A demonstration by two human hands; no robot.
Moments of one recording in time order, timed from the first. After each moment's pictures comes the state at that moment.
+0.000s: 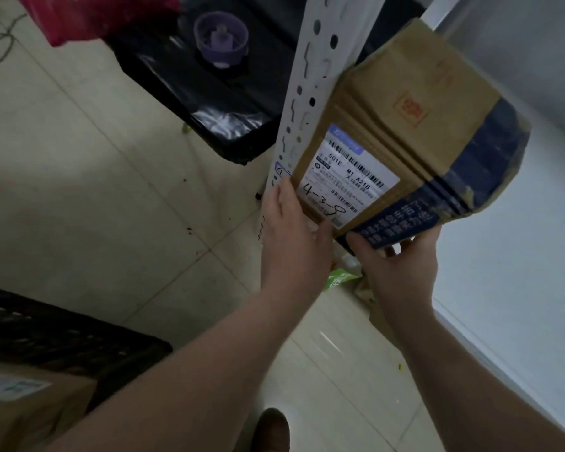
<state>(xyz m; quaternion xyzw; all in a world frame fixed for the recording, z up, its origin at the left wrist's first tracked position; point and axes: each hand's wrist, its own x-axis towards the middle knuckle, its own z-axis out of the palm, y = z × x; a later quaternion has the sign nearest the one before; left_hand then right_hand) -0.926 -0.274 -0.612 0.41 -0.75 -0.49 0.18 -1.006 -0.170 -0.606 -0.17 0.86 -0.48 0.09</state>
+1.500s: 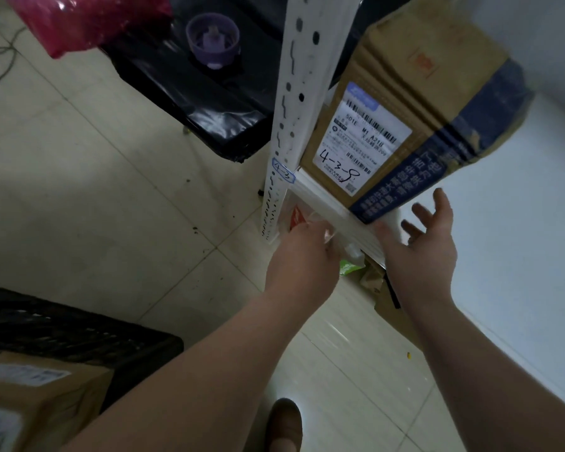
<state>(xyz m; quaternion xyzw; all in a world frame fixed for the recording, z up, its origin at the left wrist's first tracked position) -0.919 -0.261 -0.615 0.34 -0.84 -0.42 0.06 -1.010 -0.164 -0.578 -0.07 0.89 -0.43 0.13</state>
